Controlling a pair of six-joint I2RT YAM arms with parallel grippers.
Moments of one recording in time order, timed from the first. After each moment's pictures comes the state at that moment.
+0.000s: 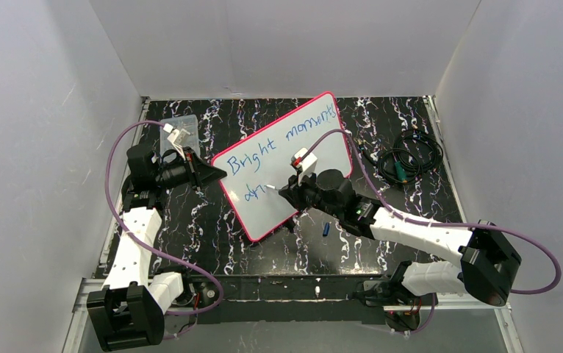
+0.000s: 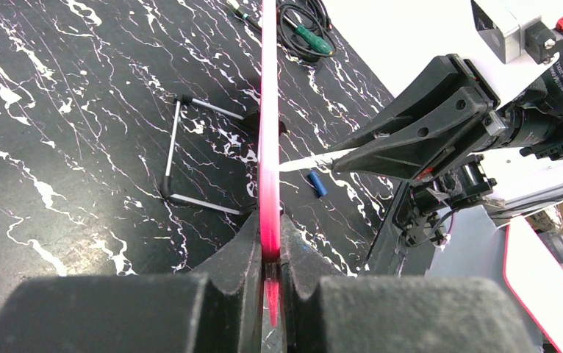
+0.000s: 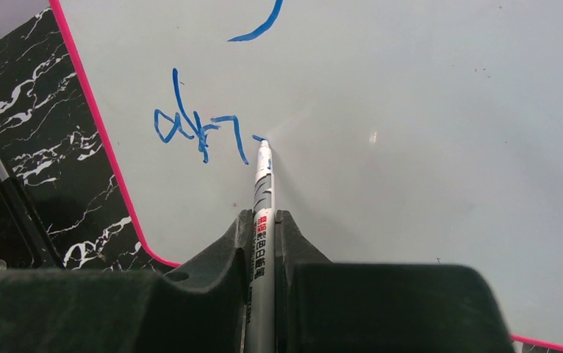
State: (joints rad) left arm 0.12 0.99 0.75 -0.14 1.13 -0.22; right arm 0.98 1.24 0.74 0.20 0.04 0.16
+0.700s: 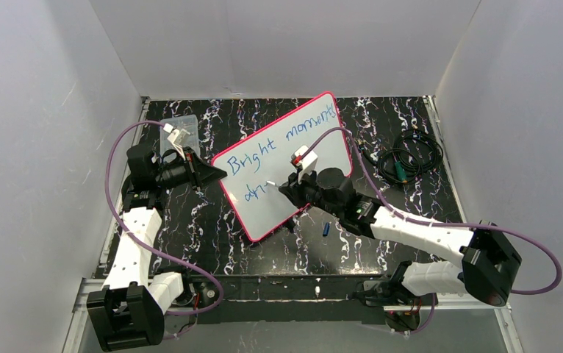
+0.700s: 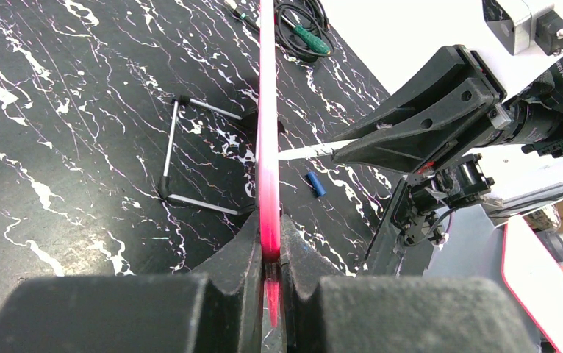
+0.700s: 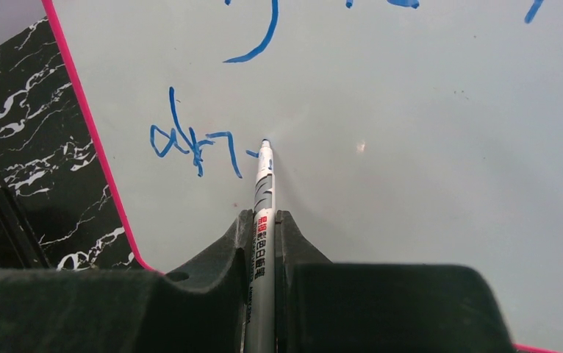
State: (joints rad) left arm 0.12 0.99 0.75 -0.14 1.13 -0.22; right arm 0.98 1.24 0.76 0.20 0.06 0.15
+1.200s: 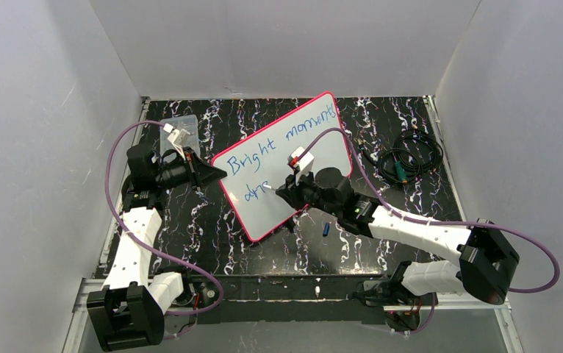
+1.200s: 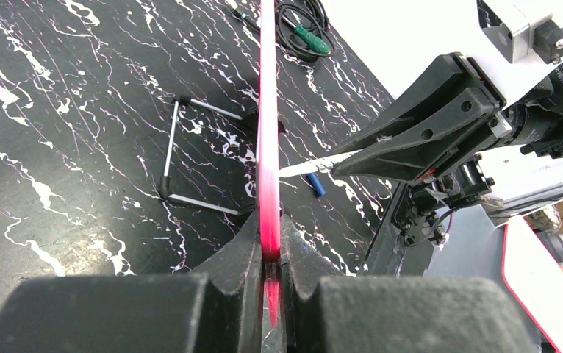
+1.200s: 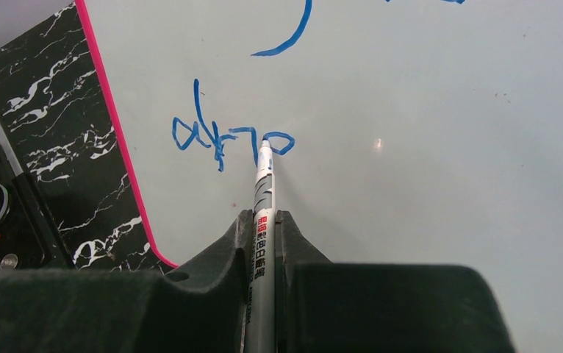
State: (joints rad) left arm 0.12 0.99 0.75 -0.14 1.13 -0.22; right arm 0.98 1.26 0.77 0.21 0.00 0.15
